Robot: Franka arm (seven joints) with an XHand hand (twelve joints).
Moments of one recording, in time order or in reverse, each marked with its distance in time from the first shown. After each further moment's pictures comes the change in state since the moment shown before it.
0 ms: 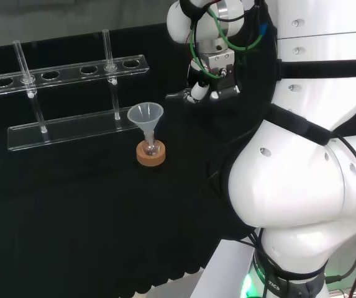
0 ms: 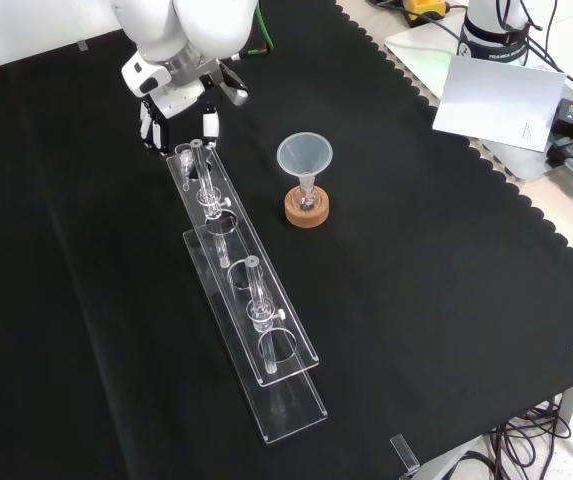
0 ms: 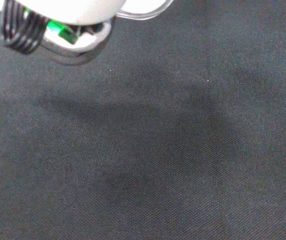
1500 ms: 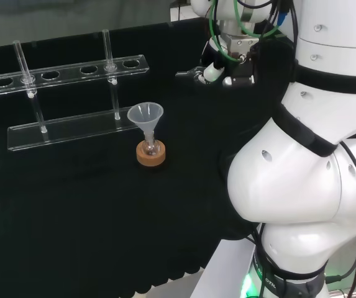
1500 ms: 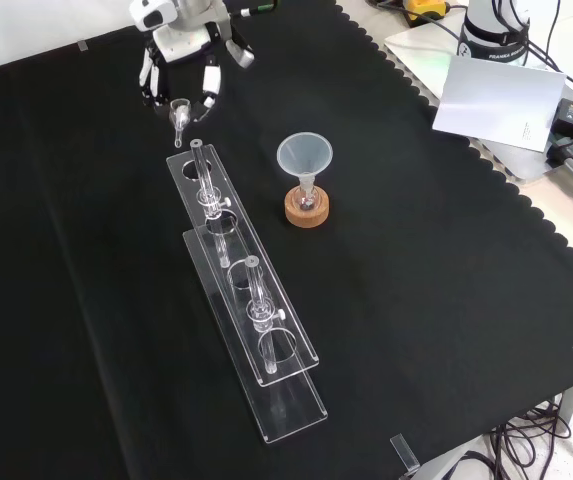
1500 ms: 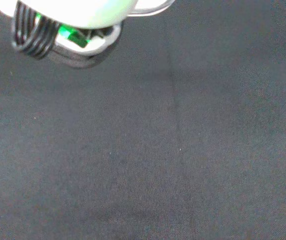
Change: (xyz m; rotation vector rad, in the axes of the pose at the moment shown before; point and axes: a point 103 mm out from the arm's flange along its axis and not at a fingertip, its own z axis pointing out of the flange) arm -0.025 -0.046 -0.058 -0.147 0.156 0.066
